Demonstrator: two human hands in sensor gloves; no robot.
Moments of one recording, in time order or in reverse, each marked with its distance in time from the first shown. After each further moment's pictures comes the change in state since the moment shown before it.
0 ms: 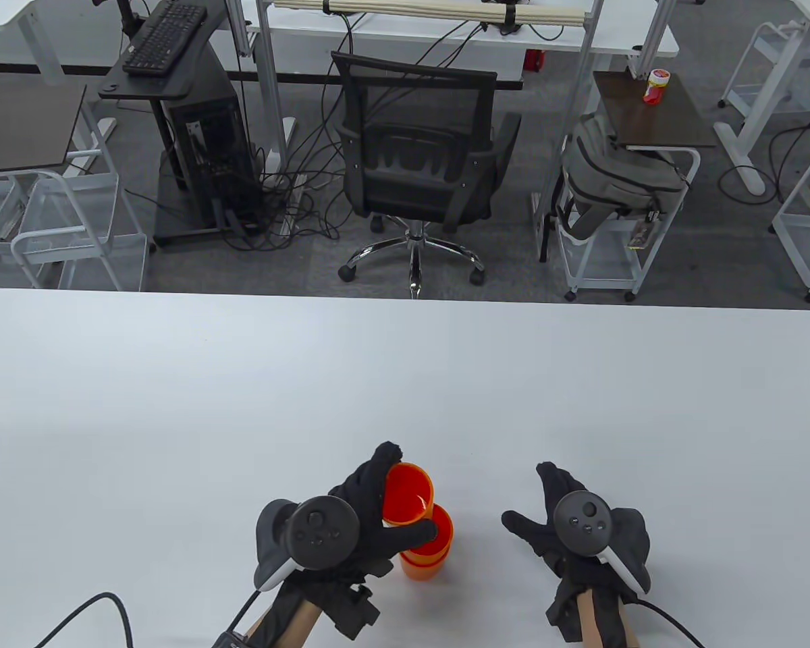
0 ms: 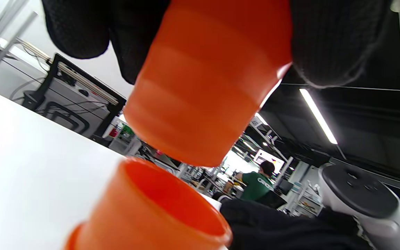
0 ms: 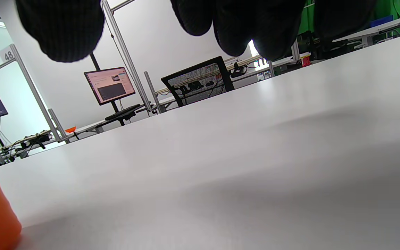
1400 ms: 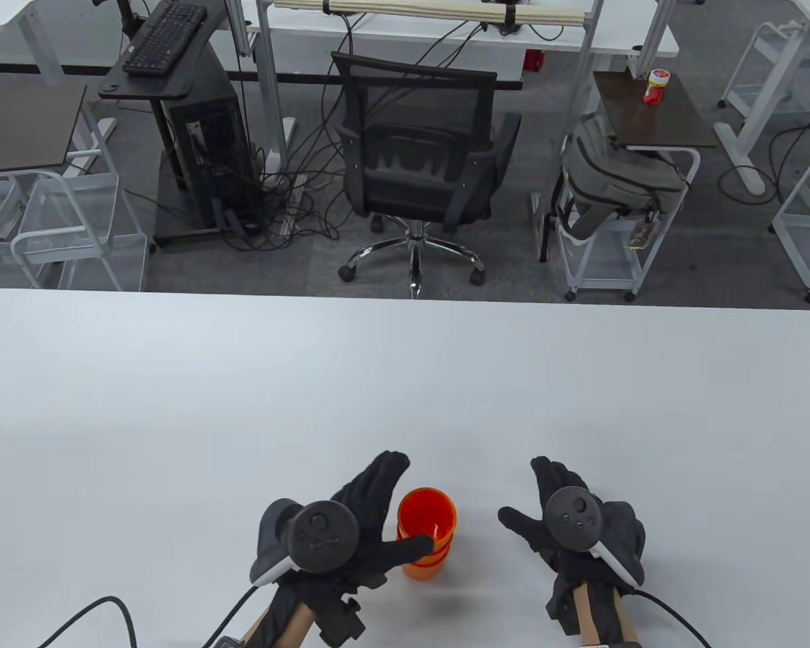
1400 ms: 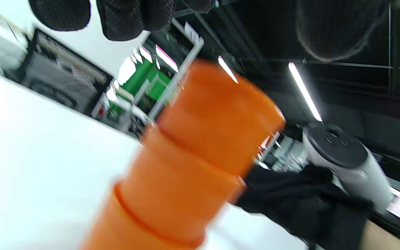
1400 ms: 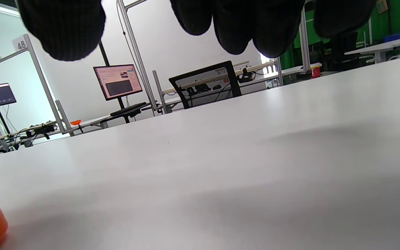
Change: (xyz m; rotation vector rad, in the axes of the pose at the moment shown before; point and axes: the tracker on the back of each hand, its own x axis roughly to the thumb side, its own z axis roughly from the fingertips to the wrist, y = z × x) left_hand -0.021 0.011 0.012 -0.039 -0.028 -0.047; right_hand 0.015 -0.006 -0.005 -0.020 -0.049 0.078
